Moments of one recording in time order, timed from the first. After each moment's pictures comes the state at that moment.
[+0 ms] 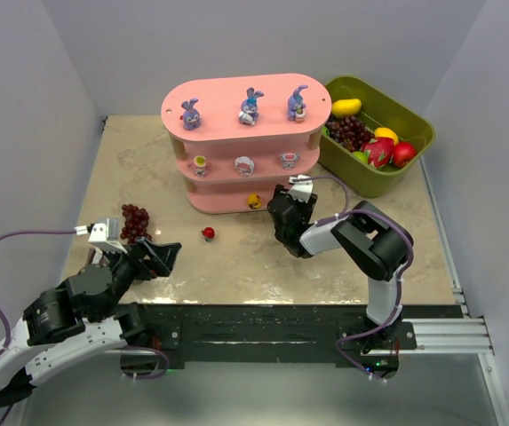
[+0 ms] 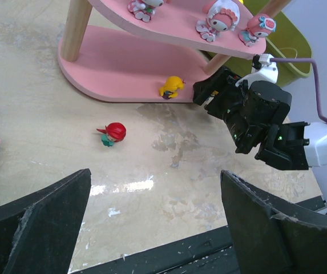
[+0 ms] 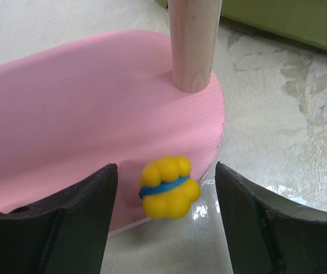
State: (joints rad) left arm -1.08 0.19 0.74 -0.82 -0.69 -0.72; right arm 0.75 1.94 0.82 0.68 0.96 0.46
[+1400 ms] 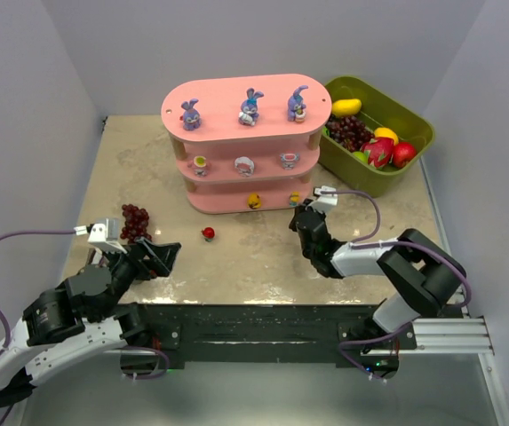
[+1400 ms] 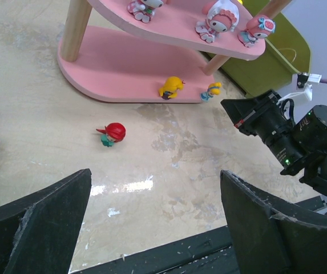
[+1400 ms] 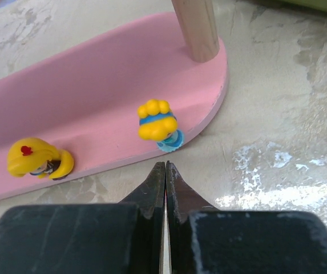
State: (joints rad) left arm -1.08 0.19 0.74 -0.82 -0.69 -0.72; right arm 0.75 1.54 0.50 0.70 0.71 0.58
